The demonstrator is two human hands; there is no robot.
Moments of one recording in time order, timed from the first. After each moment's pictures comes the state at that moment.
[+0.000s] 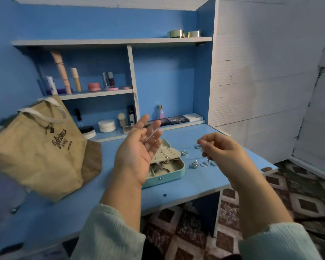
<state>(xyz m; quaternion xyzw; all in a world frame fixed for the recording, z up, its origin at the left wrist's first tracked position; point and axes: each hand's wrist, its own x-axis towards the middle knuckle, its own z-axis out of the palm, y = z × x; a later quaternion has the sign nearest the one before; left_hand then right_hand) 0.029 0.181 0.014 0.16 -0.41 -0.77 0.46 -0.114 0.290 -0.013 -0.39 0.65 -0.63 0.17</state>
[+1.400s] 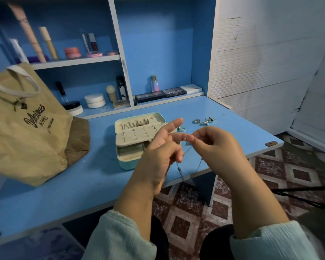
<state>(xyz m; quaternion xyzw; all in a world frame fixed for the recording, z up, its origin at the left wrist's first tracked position) 0.006 0.203 -0.049 0.14 -0.64 -0.70 0.30 -0.106 0.282 -0.046 -0.41 0.74 -0.53 0.11</state>
